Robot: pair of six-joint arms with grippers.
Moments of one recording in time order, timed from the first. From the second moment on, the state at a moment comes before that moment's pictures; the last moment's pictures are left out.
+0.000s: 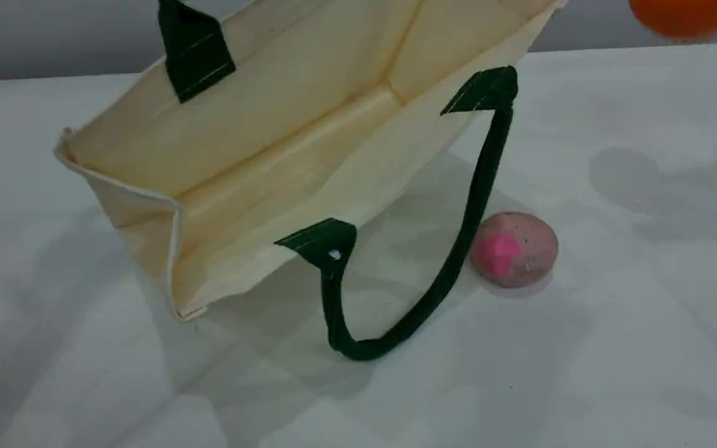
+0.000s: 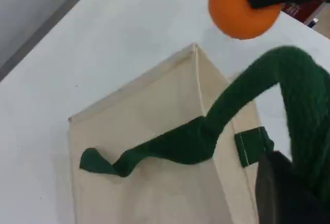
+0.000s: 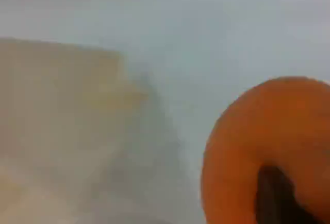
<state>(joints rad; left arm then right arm) -0.22 1.78 -1.85 -0.76 1.22 0.85 -0.13 1.63 -0.99 1.22 0.67 -1.20</state>
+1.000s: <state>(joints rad) -0.22 1.78 -1.85 -0.80 1.22 0.85 0.41 1.59 -0.99 1.33 0.64 -1.18</state>
